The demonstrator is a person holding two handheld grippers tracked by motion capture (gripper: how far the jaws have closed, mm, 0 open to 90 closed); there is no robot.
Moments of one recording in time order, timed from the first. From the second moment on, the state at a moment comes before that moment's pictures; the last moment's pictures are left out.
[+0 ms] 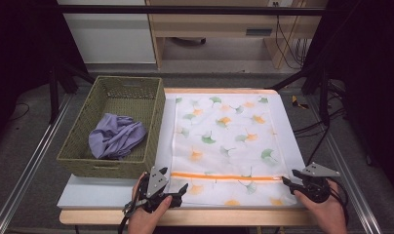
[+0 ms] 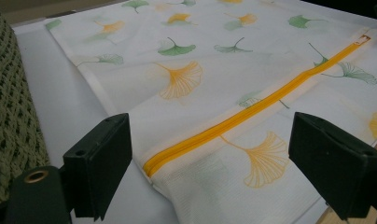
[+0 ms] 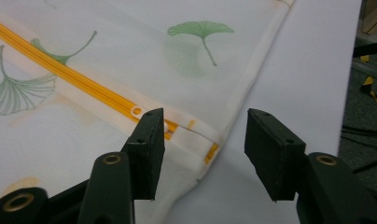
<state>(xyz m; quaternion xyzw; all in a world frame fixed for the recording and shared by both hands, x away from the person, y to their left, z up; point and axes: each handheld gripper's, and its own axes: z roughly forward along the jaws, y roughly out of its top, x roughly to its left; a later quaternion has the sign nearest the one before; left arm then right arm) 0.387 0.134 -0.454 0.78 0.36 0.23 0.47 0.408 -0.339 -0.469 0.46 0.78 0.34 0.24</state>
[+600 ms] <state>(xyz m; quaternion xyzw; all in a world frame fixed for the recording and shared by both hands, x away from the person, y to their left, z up) 0.387 0.134 -0.456 0.78 0.36 0.23 0.46 0.416 -0.345 -0.481 0.42 0.82 0.34 0.20</state>
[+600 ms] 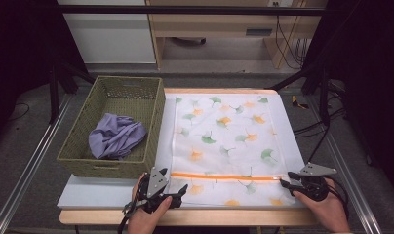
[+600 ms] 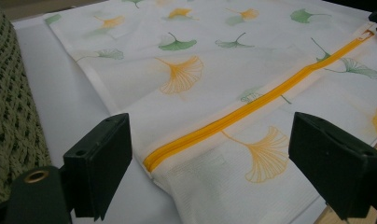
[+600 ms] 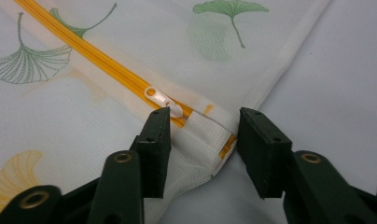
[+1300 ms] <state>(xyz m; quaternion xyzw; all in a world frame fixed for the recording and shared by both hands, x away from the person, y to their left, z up) 0.387 0.128 -0.454 0.78 0.35 0.23 0.46 0.425 -0.320 -0.451 0.42 0.83 0.31 0.21</state>
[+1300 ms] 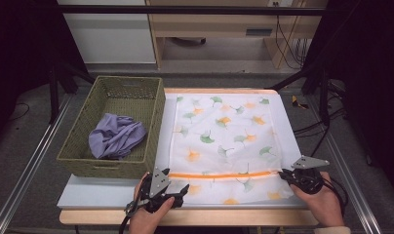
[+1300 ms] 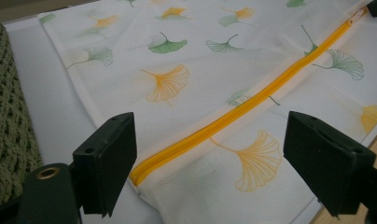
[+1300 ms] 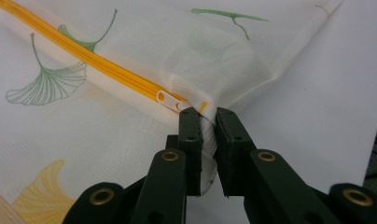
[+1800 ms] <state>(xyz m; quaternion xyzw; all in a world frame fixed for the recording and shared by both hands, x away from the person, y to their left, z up) 0.388 0.115 -0.447 0.79 0.35 0.24 0.45 0.423 -0.322 -0.447 0.43 0.81 0.32 0.24</state>
